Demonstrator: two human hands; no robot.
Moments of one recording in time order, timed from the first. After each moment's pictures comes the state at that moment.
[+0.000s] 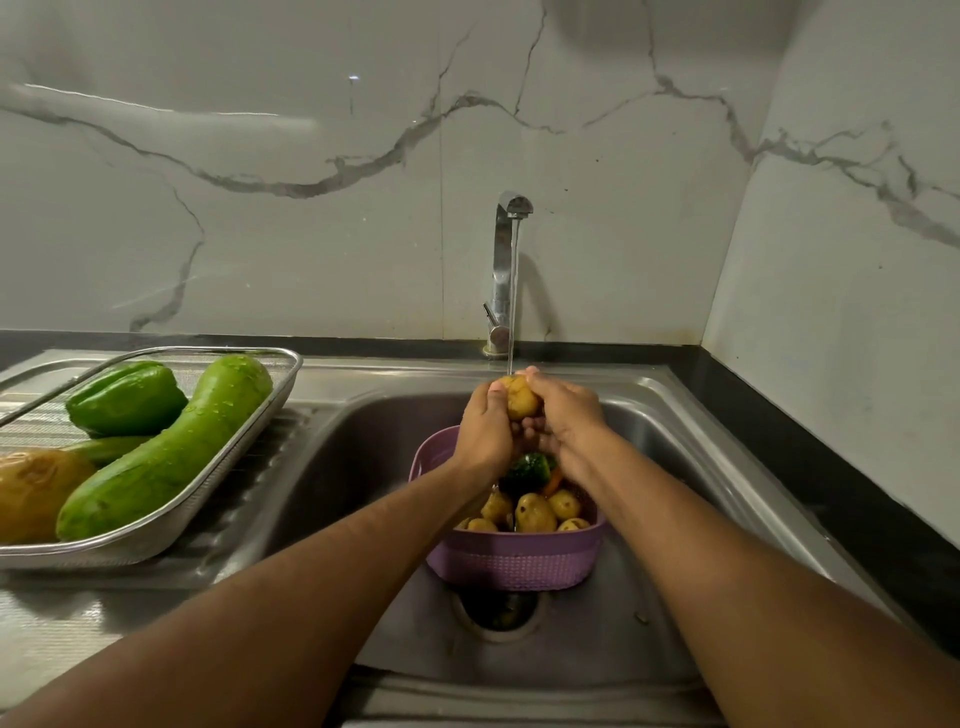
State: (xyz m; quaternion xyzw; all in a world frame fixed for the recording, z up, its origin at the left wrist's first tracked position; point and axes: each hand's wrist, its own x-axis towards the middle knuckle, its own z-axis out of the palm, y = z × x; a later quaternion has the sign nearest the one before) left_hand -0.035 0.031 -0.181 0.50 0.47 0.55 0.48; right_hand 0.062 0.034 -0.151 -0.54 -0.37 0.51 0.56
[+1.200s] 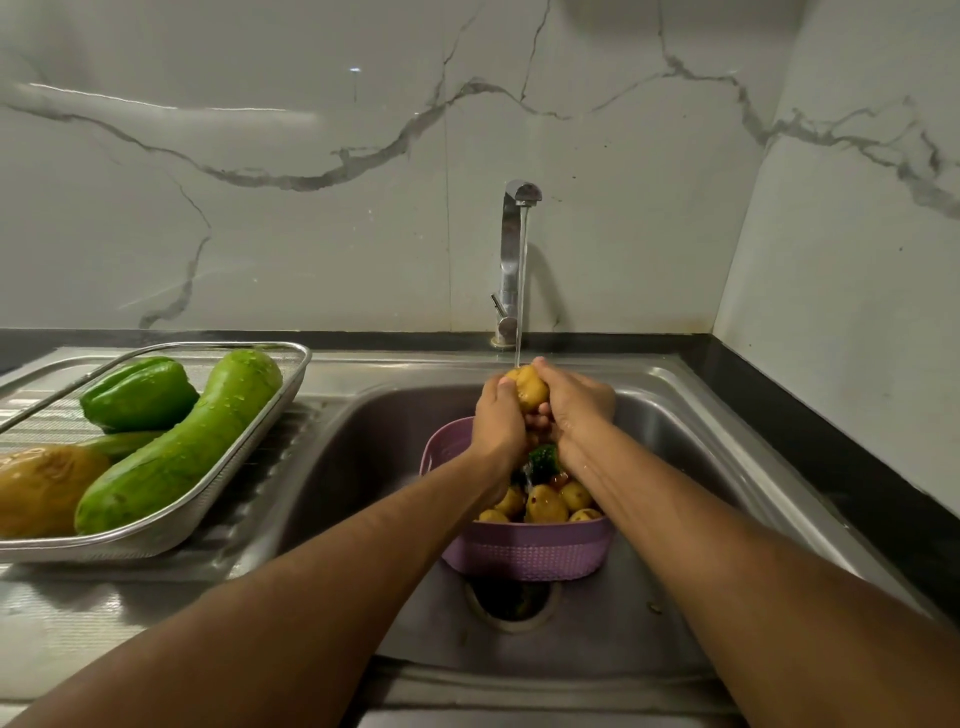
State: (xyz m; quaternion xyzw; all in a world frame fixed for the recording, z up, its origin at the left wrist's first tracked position) left_hand -0.030 0.020 -0.173 0.46 0.48 0.54 0.51; right_hand 0.050 0.039 -0.156 -0.57 -0.29 0.47 0.61
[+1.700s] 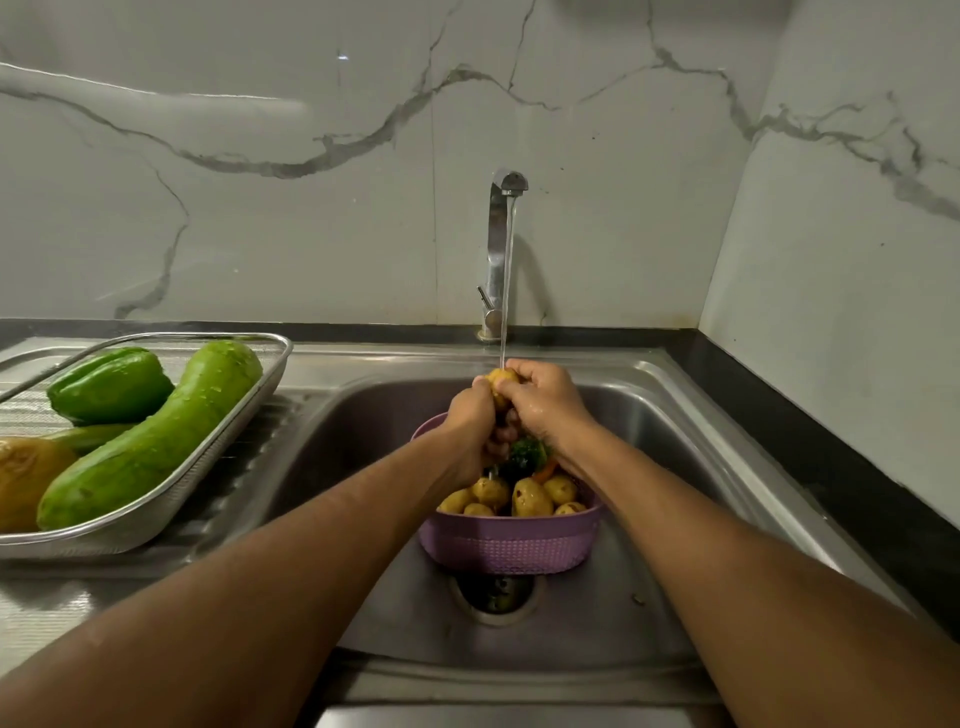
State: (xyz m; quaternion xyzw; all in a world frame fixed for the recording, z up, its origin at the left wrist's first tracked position) left_hand -0.040 0.031 -0.172 0.39 0.53 0.46 0.59; right_hand 0.056 0.038 -0.162 -0.58 -0.56 0.38 0.46
